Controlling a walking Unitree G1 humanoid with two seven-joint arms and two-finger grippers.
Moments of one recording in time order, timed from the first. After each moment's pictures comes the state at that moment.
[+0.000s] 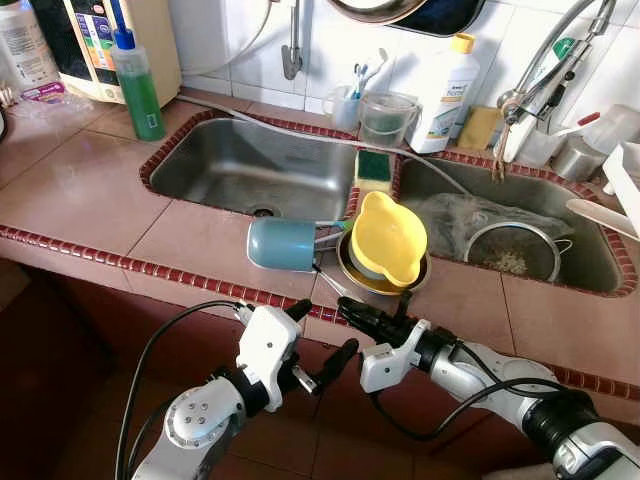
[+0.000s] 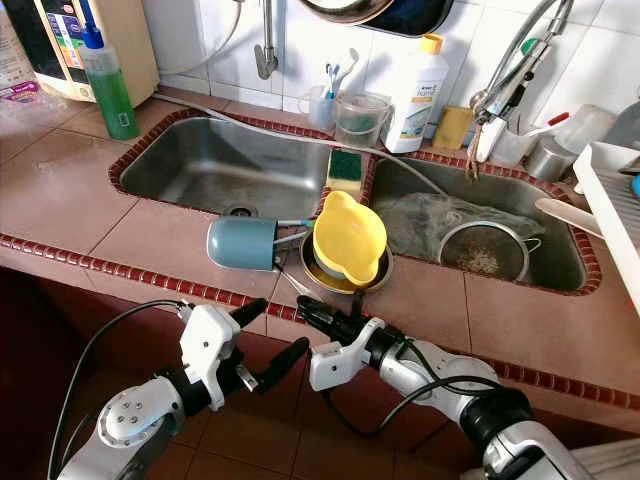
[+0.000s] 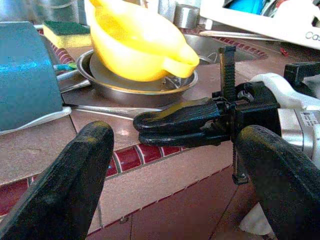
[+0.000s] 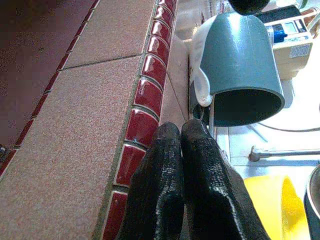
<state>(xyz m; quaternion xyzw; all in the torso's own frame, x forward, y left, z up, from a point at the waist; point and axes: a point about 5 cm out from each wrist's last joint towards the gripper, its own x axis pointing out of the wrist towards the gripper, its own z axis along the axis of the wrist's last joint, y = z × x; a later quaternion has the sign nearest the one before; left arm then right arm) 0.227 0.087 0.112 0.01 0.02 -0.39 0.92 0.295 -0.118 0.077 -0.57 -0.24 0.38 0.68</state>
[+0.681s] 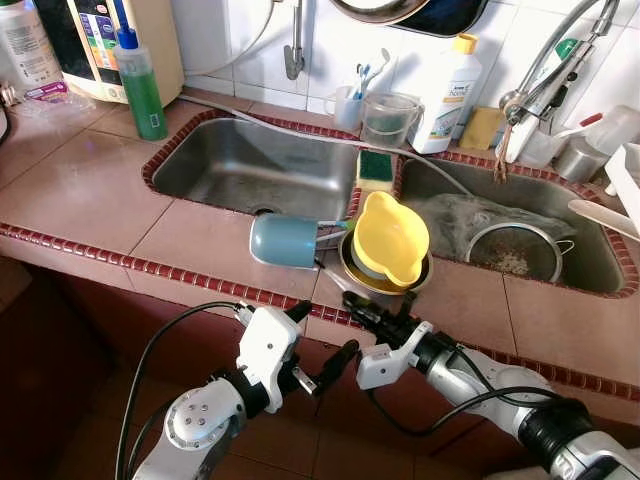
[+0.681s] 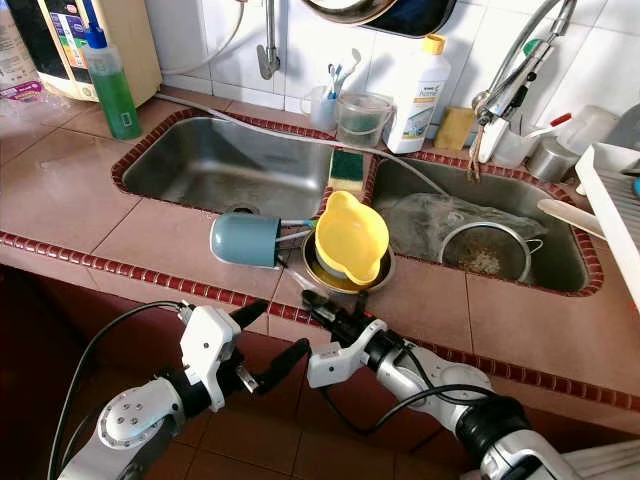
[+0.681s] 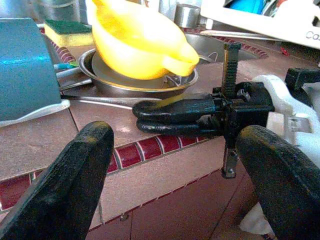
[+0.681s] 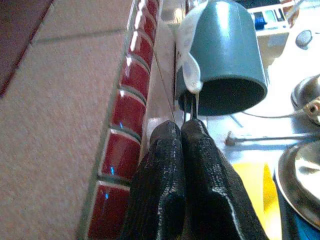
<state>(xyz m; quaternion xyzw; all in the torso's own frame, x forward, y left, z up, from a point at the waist) 0.226 0.087 0.111 0.01 0.02 -0.39 0.92 0.297 -0.120 0.074 -0.60 -0.25 0.31 0.69</state>
